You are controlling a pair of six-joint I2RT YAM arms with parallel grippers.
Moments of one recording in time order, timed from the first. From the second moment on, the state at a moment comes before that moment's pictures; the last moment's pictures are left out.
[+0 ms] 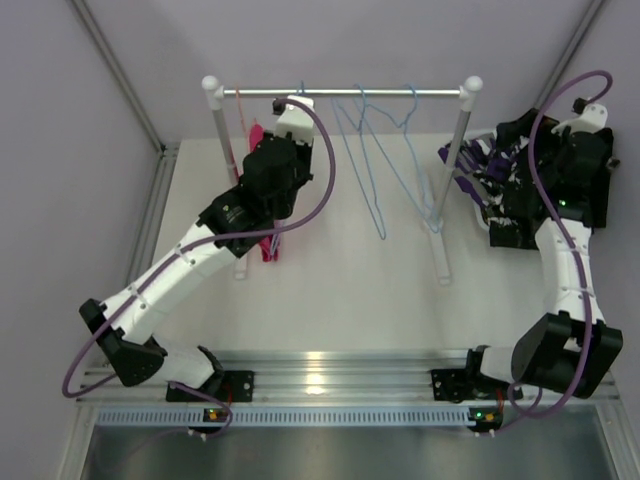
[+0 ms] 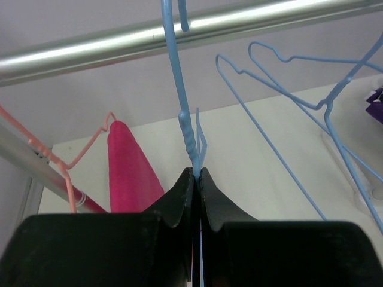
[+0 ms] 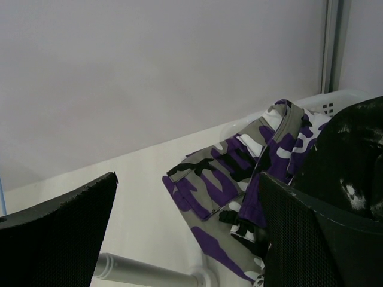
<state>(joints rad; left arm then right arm) -0.83 1.39 1.59 -0.28 -0.67 0.04 -0.27 1.29 1.20 0.05 -0.23 0.36</state>
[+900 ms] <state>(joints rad) -0.82 1.59 1.65 -0.19 -0.70 0.08 -0.21 1.30 1.13 0.07 -0.26 0.34</state>
